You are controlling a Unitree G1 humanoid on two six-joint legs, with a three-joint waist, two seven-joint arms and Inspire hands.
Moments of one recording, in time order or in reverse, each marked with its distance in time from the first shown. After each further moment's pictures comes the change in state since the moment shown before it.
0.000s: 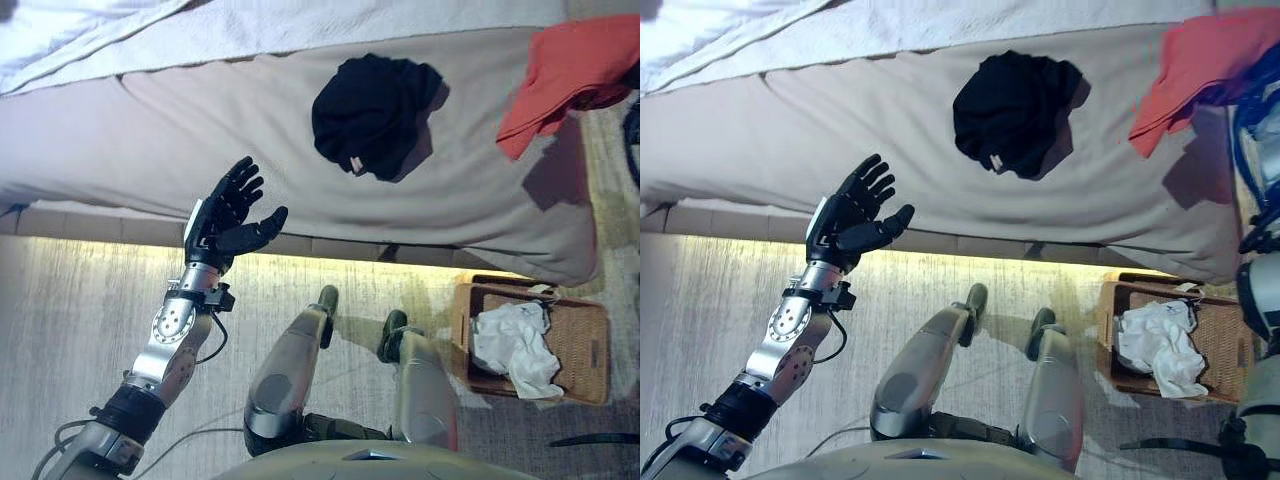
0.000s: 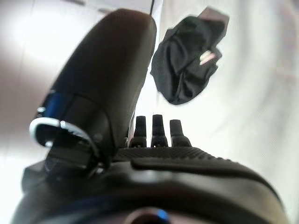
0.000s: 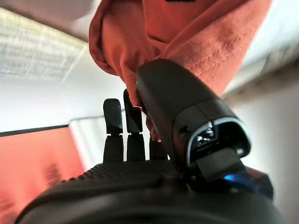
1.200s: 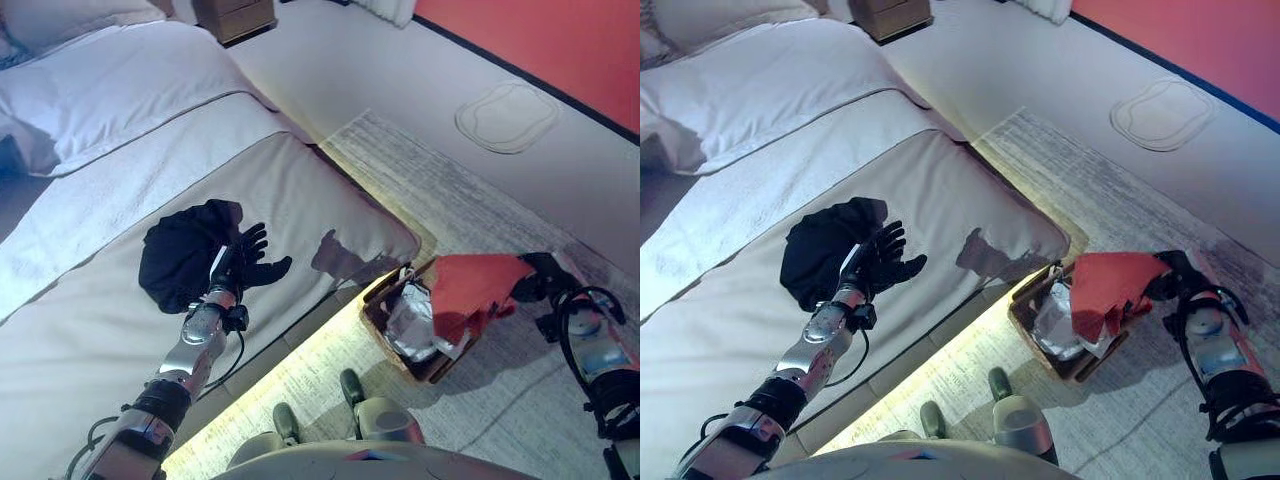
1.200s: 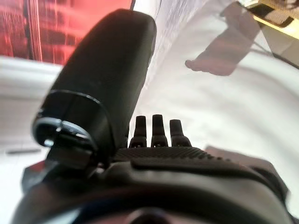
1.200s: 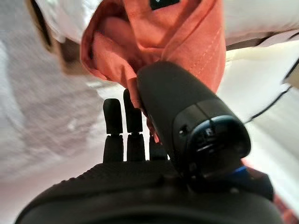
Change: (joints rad) left arm -0.103 -0.168 -0.005 0.349 0.189 0.223 0.024; right arm 1.024 0.277 -0.353 -0.378 -0.073 0.012 0.244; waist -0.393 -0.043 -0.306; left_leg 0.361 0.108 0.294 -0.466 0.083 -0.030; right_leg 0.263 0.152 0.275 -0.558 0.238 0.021
